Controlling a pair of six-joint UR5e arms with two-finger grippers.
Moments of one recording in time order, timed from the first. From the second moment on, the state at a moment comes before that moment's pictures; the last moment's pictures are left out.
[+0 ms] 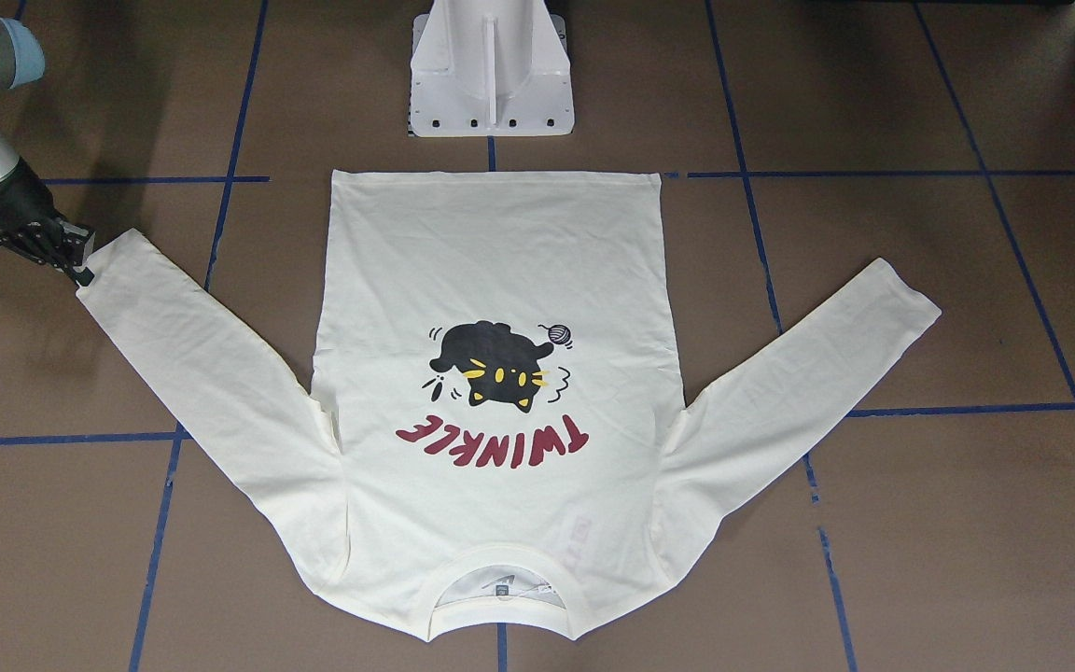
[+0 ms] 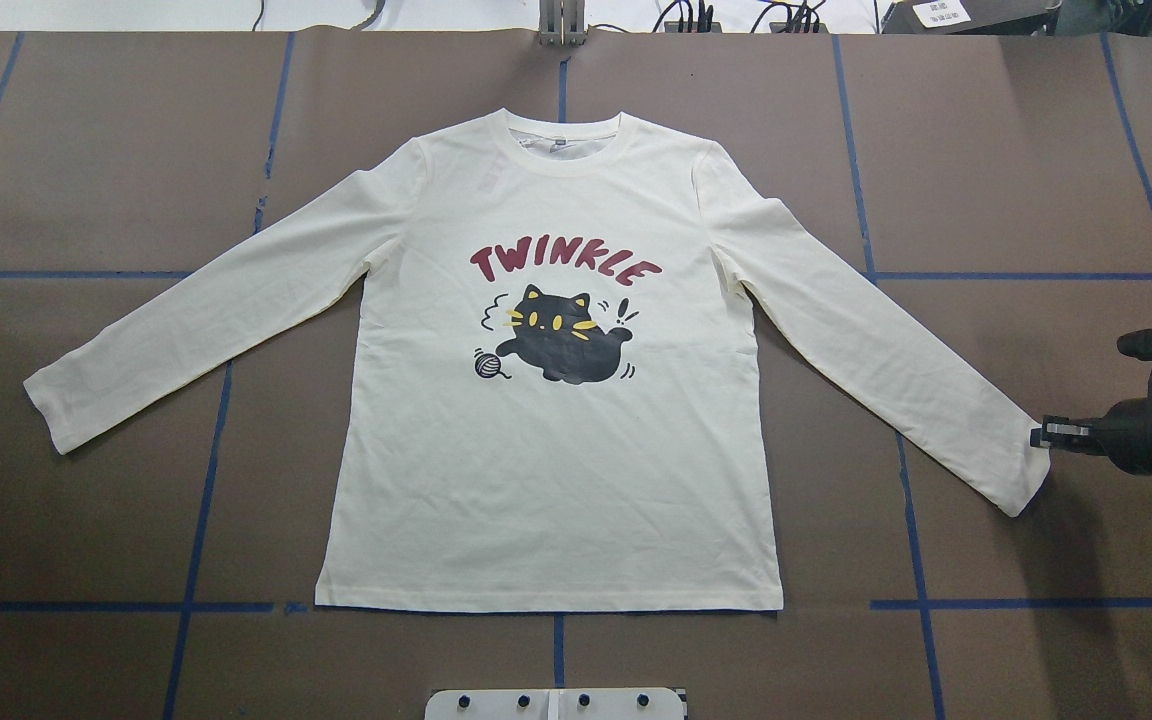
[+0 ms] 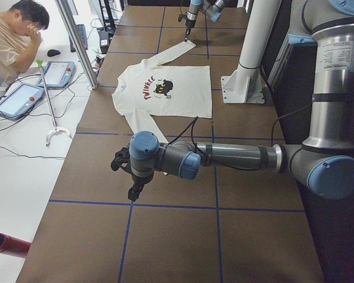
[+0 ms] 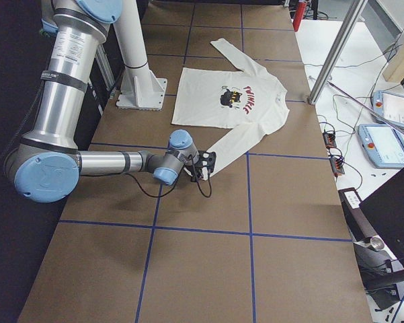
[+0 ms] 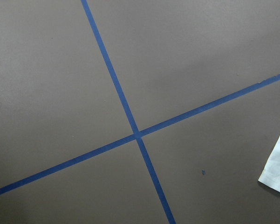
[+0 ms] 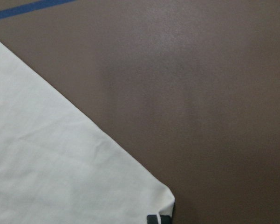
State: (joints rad) left arm -1.56 -1.55 -1.62 -1.81 -2.37 0.19; right arm 0.71 -1.86 1.76 -0.60 1.87 1.28
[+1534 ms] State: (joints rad) left arm -1.56 -1.55 -1.62 -1.81 -2.37 0.19; right arm 0.79 -0.65 1.70 -1.66 1.79 1.26
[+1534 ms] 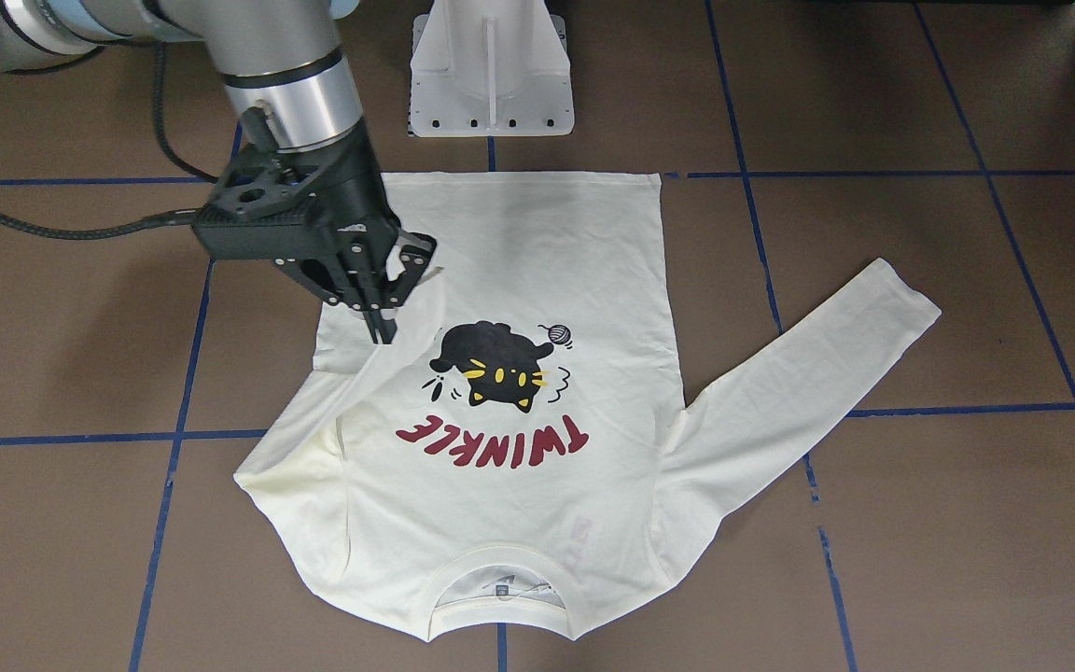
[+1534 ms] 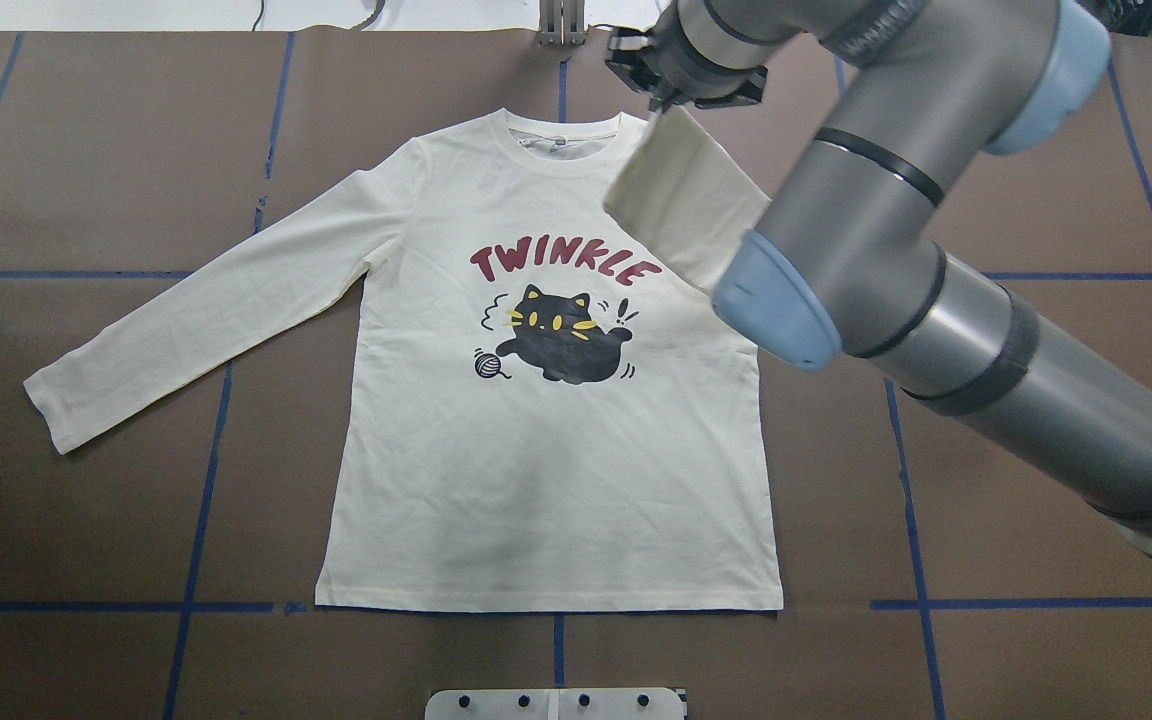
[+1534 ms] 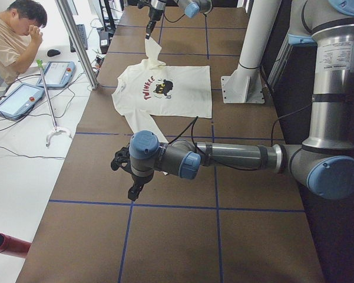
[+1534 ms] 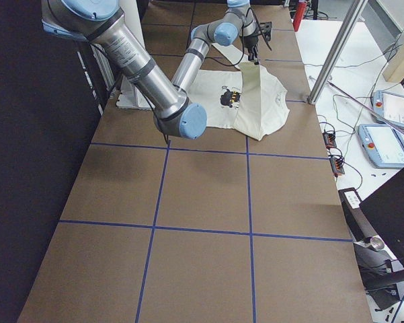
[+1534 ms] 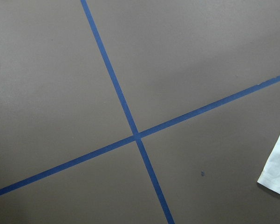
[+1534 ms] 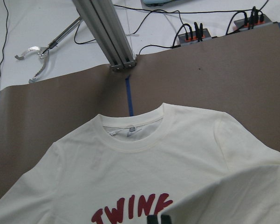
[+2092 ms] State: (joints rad) left arm -1.56 -1.55 -1.62 -1.81 -2.37 0.19; right arm 0.56 -0.48 1.29 -1.44 1.51 1.29
